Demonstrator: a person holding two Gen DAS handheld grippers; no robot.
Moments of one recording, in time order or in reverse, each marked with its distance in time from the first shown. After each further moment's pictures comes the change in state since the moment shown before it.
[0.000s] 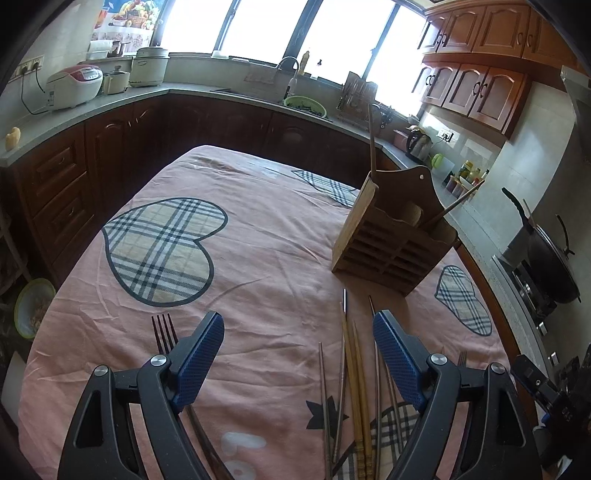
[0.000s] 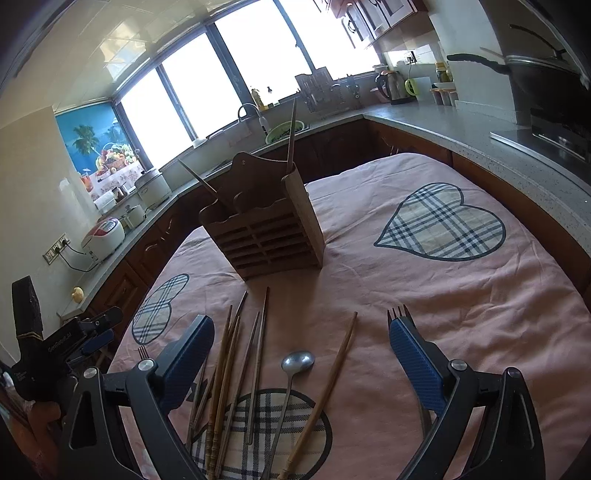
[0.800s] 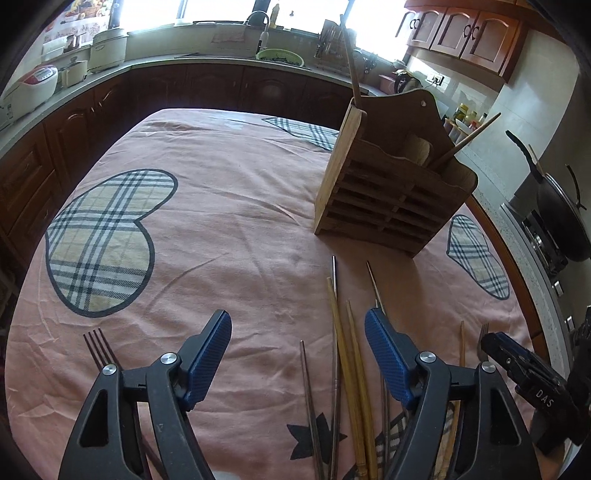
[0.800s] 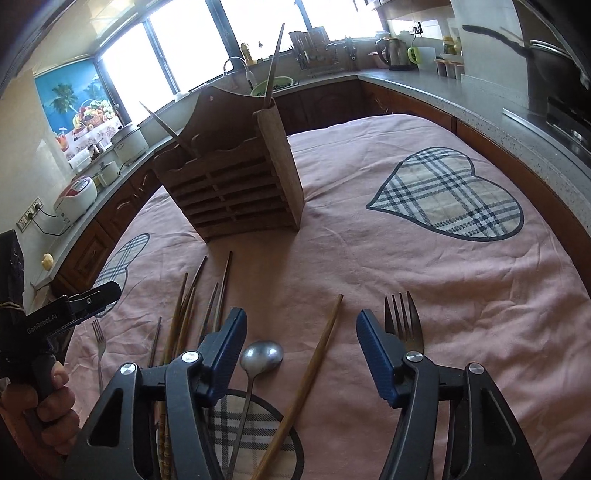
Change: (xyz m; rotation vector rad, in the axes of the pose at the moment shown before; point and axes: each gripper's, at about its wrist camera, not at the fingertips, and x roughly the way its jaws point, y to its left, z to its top) left arm 0.097 -0.036 0.012 0.109 0.201 0.003; right arm 0.069 -0.012 -0.002 -0.047 0.179 -0.101
